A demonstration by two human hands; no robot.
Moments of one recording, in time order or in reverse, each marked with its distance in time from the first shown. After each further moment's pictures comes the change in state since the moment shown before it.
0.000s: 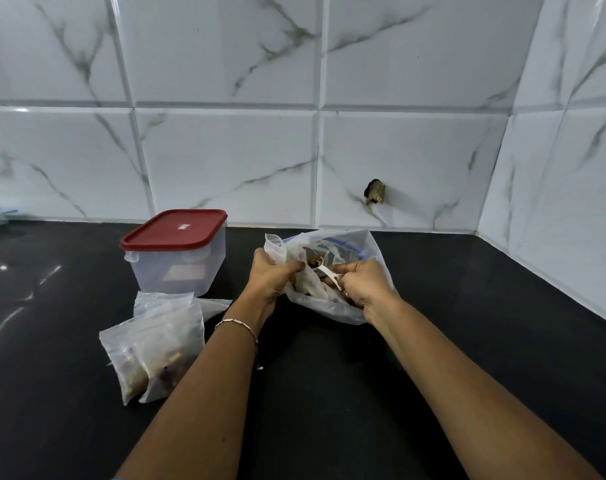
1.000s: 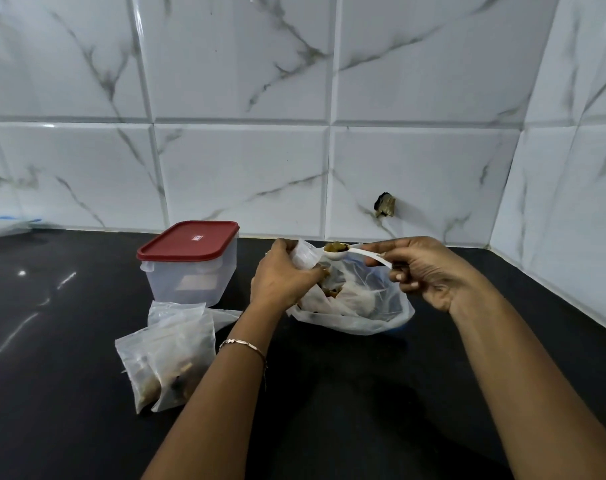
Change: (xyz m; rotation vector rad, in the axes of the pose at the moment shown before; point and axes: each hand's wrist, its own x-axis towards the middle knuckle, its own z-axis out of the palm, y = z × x) left_hand -0.043 0.048 0.002 0.613 0.082 0.251; right_hand -0.039 -0.060 -0.071 0.163 -0.225 -0.120
